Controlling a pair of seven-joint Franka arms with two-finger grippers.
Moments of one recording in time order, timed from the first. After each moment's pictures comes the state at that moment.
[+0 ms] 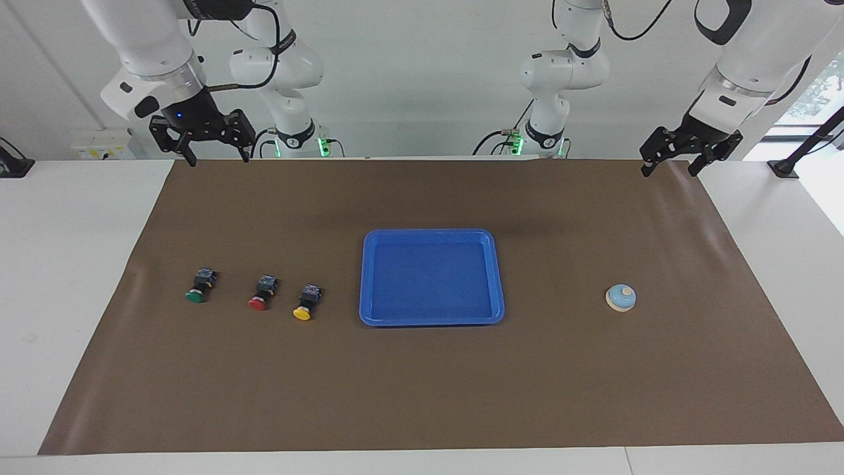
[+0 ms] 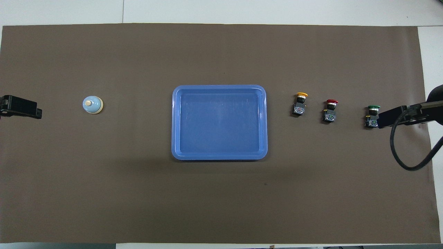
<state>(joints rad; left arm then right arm) -0.01 -0.05 -0.01 -1.61 -0.02 1.53 0.04 -0.01 -0.06 0.04 -1.60 -0.01 1.45 -0.05</state>
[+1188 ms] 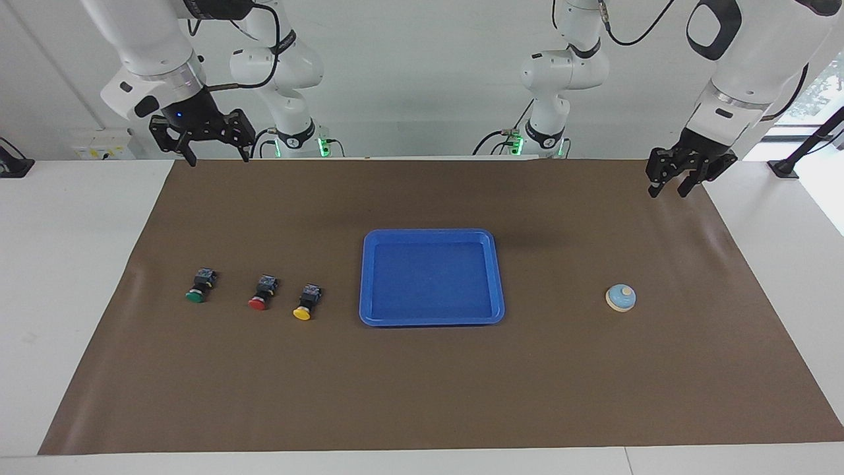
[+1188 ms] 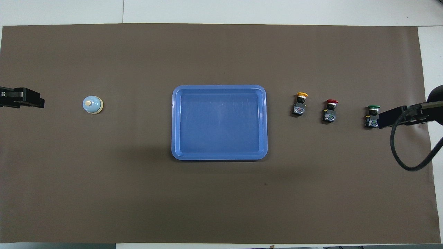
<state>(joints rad) -0.01 -0.02 -0.01 -1.66 -0.02 1.71 0.05 -0.01 -0.06 0.04 -1.60 -0.01 1.45 -0.05</state>
